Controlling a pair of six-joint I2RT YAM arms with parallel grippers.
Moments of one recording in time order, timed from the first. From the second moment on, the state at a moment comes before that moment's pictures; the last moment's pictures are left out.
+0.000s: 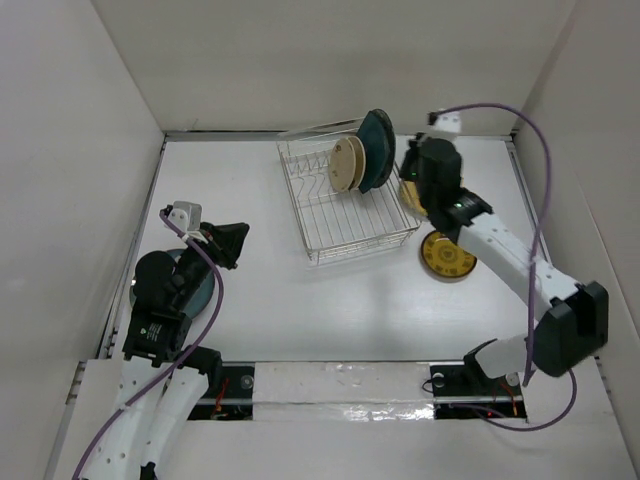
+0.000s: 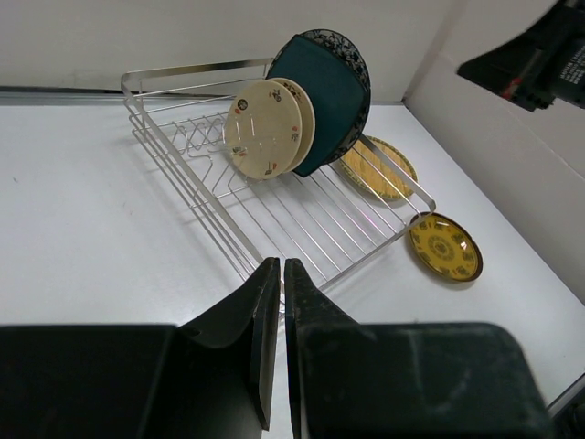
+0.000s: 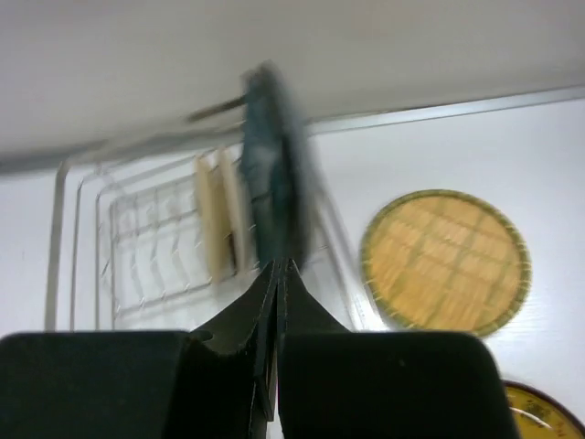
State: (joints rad) left arm -0.24 0.47 0.67 -0.19 0.26 -0.35; right arm 0.54 1.45 1.29 -0.06 0.53 0.26
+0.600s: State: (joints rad) left arm -0.24 0.49 0.67 -0.19 0.26 -0.35; right arm -0.20 1.64 0.84 0.27 -0.04 0.68
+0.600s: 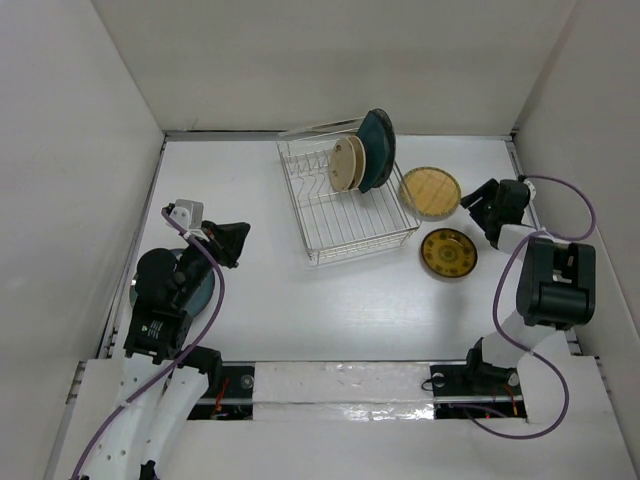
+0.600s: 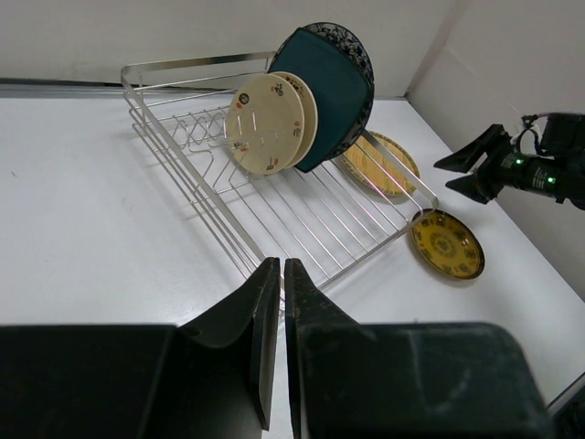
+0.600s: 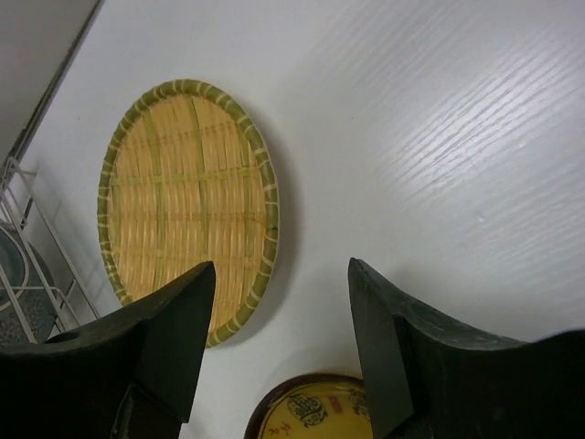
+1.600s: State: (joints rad) left arm -0.24 0.54 0.67 -0.19 0.21 -0.35; right arm -0.22 1.52 0.79 0.42 -0.05 0.96
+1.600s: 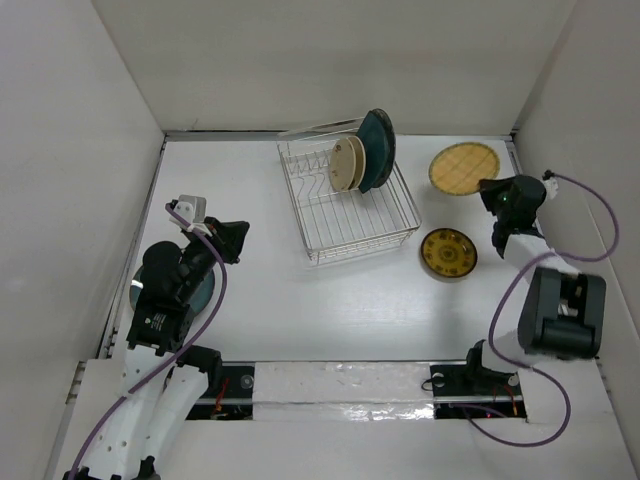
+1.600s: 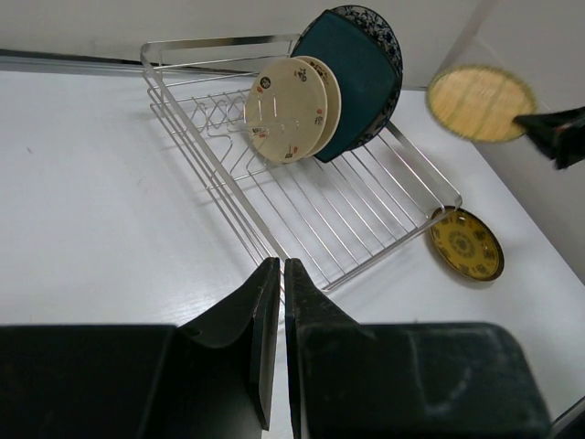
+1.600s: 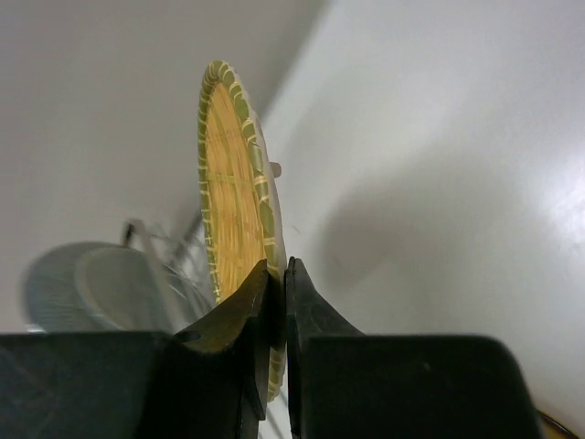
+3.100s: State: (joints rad) left arm -0.24 0.46 0.67 -0.20 0.24 -0.35; right arm 0.69 2.25 2.15 -0.36 0.81 0.07
